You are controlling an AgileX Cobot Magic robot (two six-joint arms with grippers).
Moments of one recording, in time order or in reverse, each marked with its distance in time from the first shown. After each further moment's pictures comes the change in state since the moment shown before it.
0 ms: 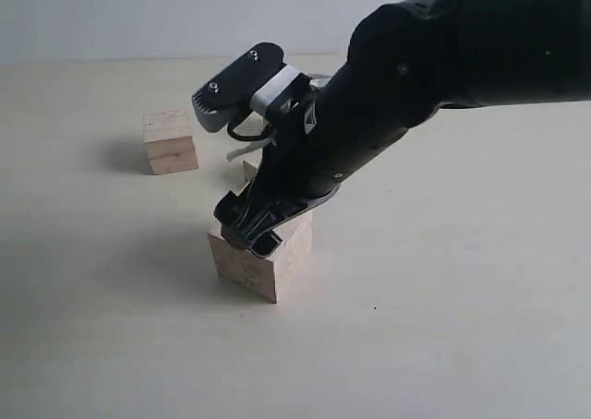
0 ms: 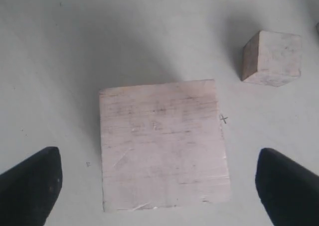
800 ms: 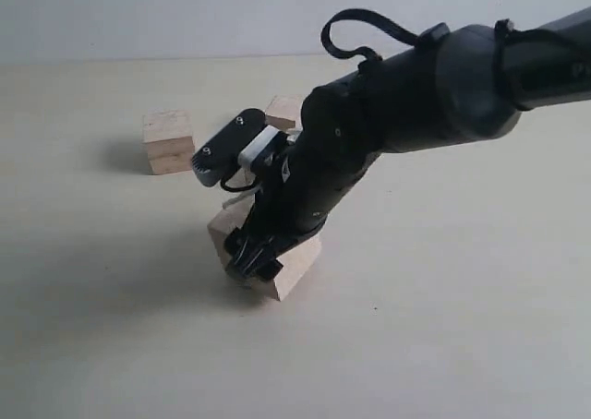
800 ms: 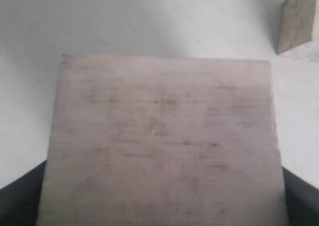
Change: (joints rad) left arm 0.000 0.000 0.000 0.002 0.002 0.000; right arm 0.000 0.187 -0.052 -0.036 -0.016 0.007
